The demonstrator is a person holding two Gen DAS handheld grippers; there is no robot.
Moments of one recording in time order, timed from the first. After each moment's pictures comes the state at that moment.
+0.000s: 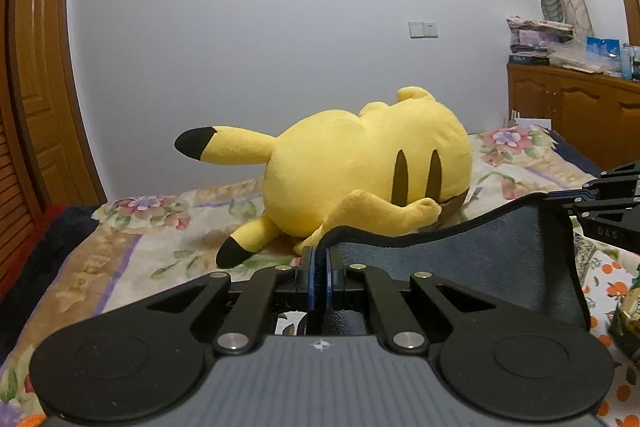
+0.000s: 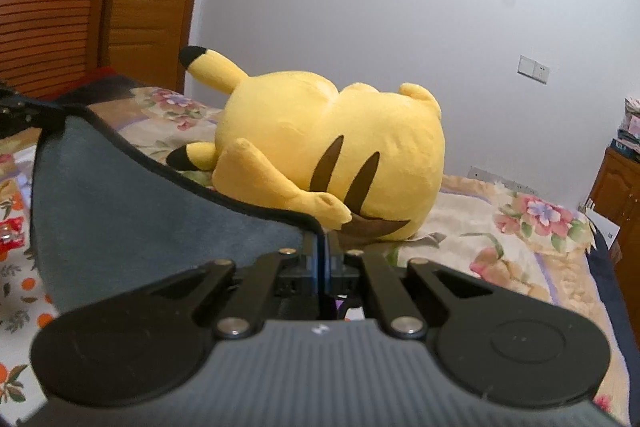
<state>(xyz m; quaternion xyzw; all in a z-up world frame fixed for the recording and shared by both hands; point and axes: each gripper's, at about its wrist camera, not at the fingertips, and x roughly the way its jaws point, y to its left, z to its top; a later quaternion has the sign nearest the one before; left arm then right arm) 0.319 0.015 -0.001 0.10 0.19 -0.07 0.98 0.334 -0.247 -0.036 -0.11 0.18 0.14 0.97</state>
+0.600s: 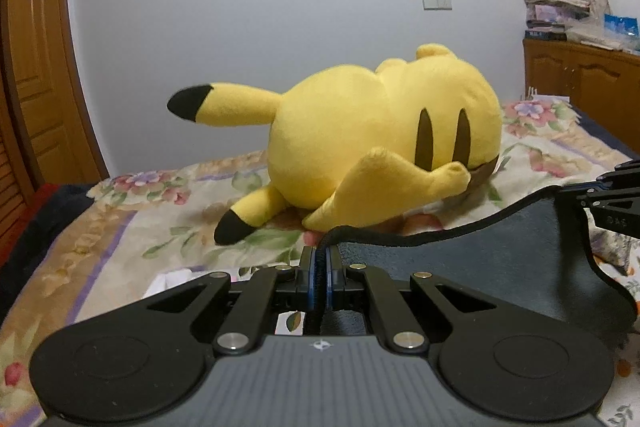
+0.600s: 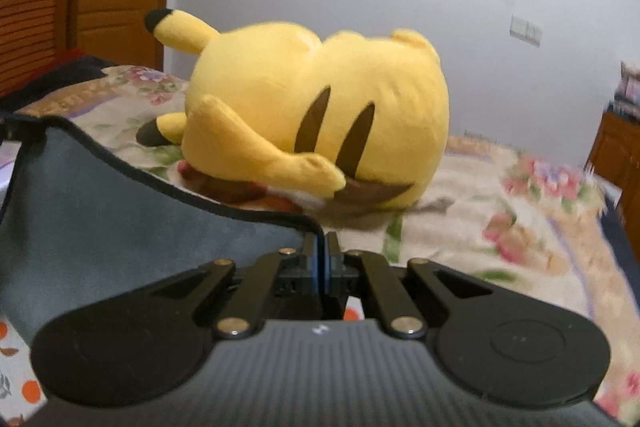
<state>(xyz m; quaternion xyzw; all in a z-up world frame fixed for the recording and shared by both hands) 0.368 0.015 -0.049 0.10 0.22 -0.05 0.97 0.380 -0.244 -0.074 -0.09 0.23 0.11 0.96</state>
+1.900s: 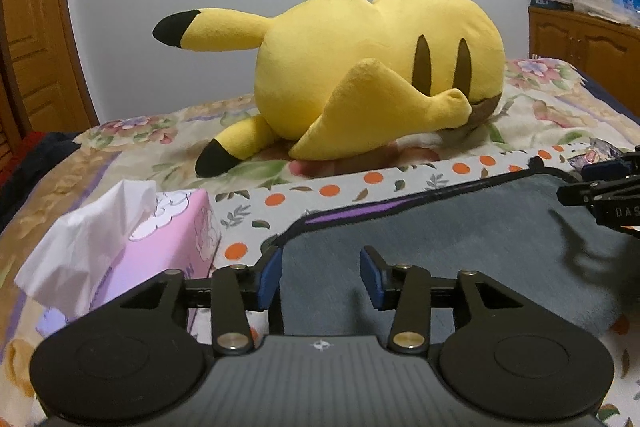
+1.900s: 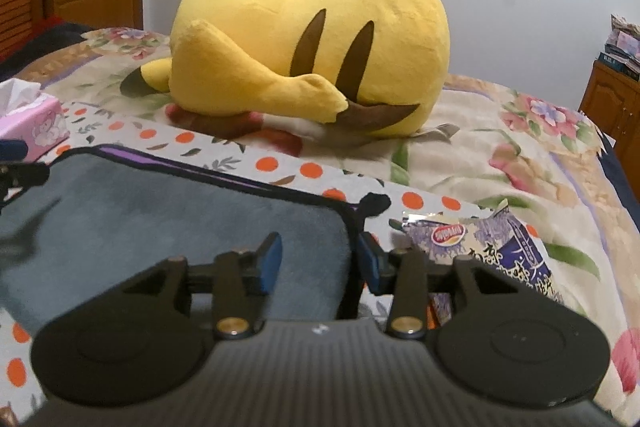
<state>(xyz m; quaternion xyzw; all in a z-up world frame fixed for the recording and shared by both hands) 0.367 0.013 -0.104 0.09 0.27 -0.05 0.96 0.375 -0.234 -0.110 -0.07 0.30 0.08 0.95</state>
